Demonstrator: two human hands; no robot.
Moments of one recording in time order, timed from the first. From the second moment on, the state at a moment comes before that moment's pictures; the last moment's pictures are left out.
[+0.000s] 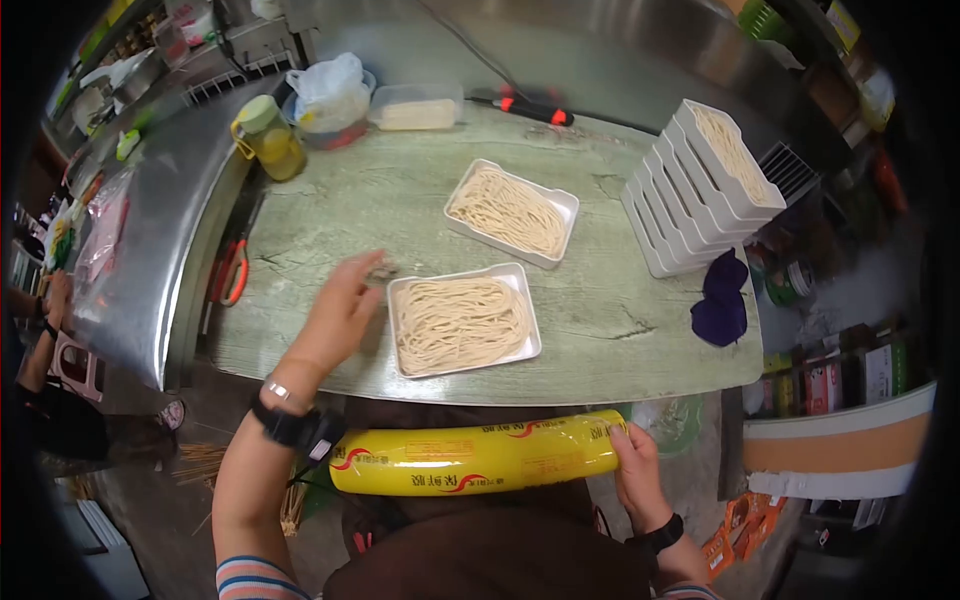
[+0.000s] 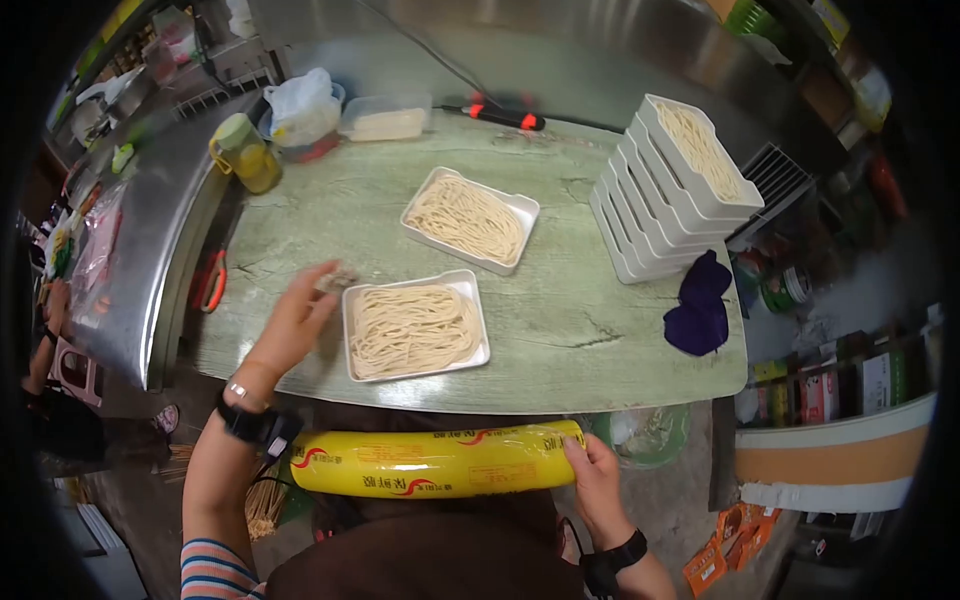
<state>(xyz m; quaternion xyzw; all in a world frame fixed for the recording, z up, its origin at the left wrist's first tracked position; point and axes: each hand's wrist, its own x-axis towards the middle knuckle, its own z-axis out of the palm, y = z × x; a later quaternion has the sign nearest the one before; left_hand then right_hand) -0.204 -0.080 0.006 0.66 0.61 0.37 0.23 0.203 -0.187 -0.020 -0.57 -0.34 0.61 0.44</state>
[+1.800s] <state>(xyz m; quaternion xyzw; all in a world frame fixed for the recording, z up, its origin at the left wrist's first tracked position) -0.083 -0.160 0.019 0.89 0.28 0.21 0.29 0.186 -0.158 0.063 -0.33 -0.80 0.47 0.16</state>
